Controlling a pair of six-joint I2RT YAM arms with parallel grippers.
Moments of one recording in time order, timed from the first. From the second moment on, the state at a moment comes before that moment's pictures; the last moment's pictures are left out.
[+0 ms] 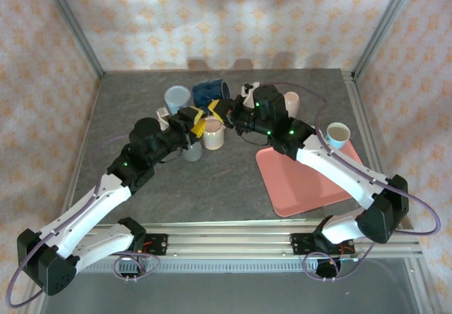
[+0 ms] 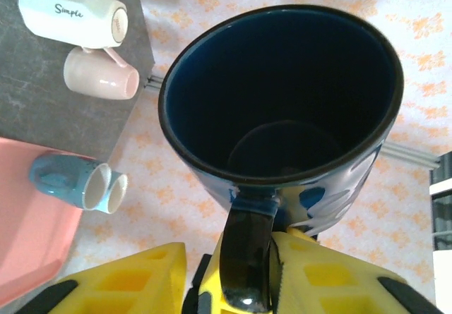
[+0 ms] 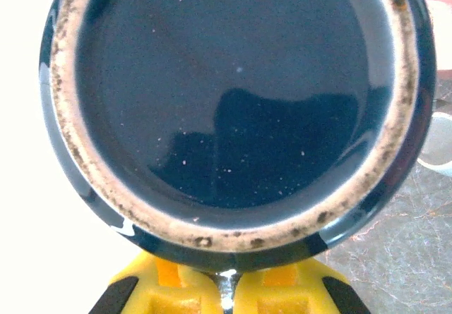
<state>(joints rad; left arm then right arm) -0.52 0.97 0.83 0.02 0.11 -1.80 0.75 1.39 1.29 -0.15 -0.29 1.35</state>
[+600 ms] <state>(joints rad) -0.53 1.02 0.84 0.08 0.10 -1.82 0.75 1.37 1.27 -0.14 -0.28 1.35</state>
